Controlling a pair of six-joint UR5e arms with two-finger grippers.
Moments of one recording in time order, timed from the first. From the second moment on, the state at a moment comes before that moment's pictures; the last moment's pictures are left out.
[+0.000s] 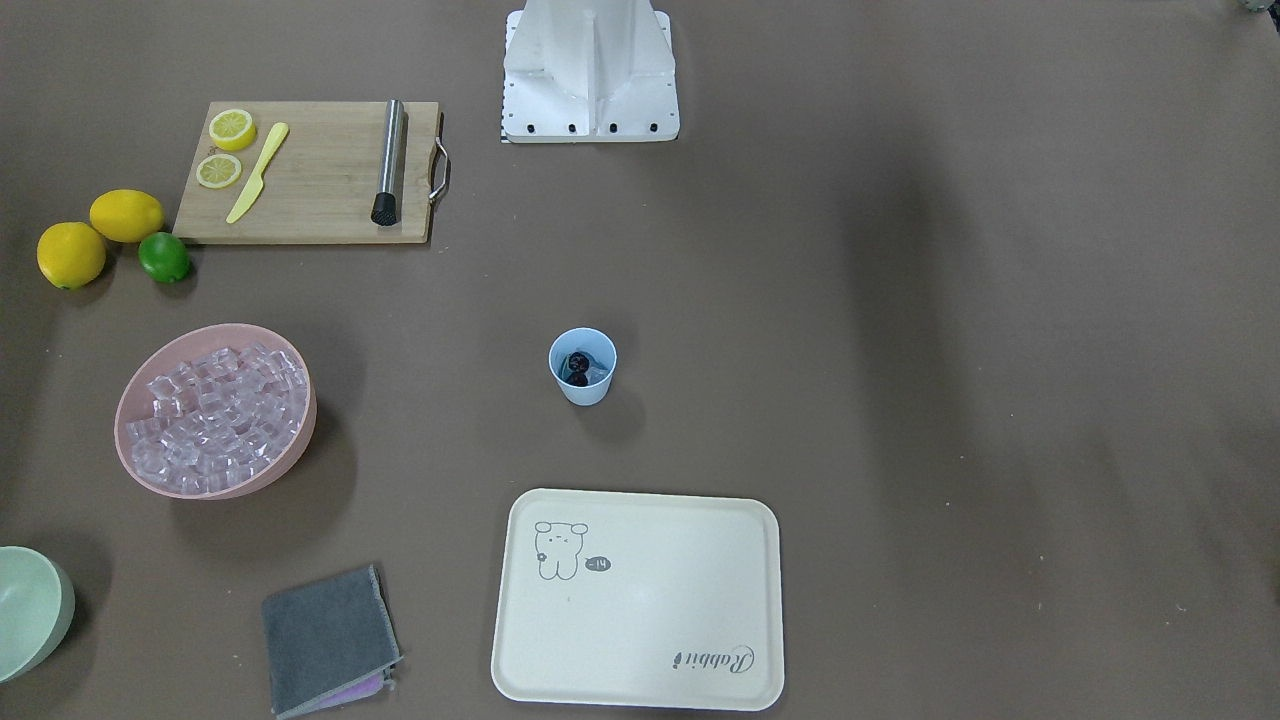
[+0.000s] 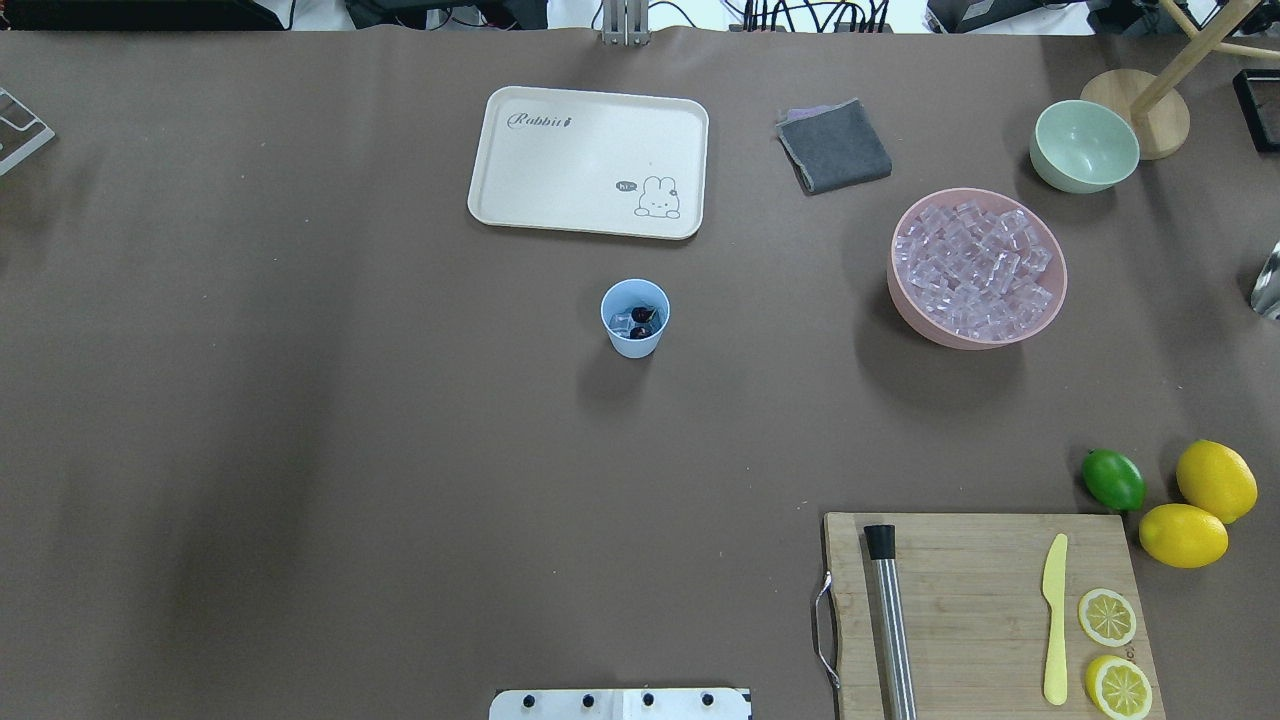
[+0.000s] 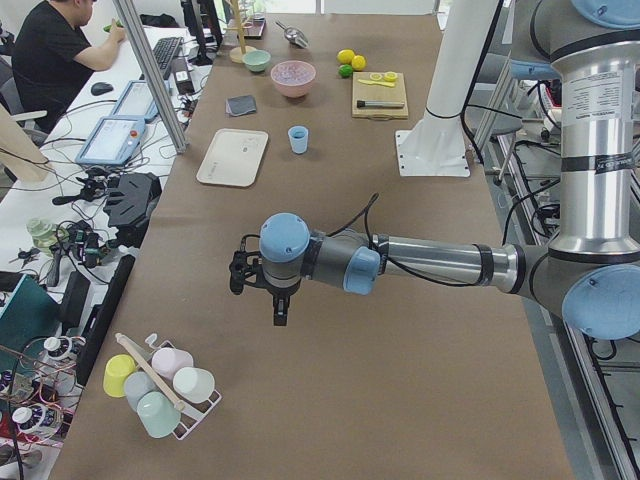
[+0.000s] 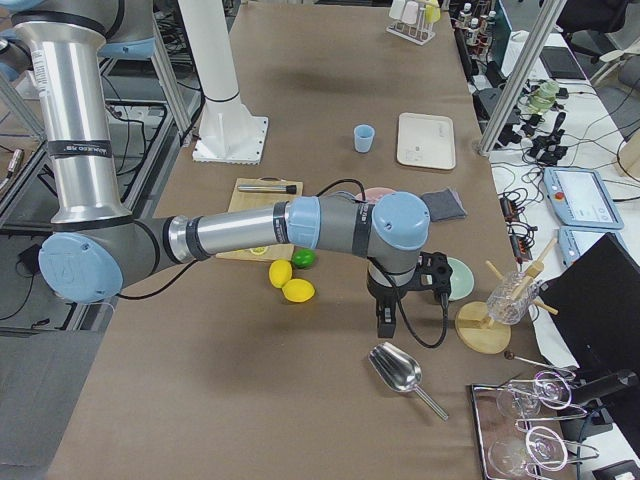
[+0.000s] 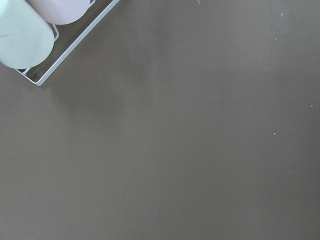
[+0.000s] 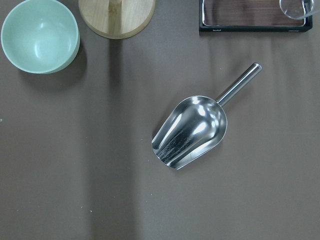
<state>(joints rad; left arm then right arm) -1.56 -1.48 -1.72 -1.76 -2.47 -0.24 1.72 -1.46 1.68 -1.86 2.35 -0.14</state>
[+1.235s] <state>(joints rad) -1.60 -1.47 -1.72 -1.76 -2.34 -0.23 1.65 -1.48 1.68 -1.86 2.30 -0.13</state>
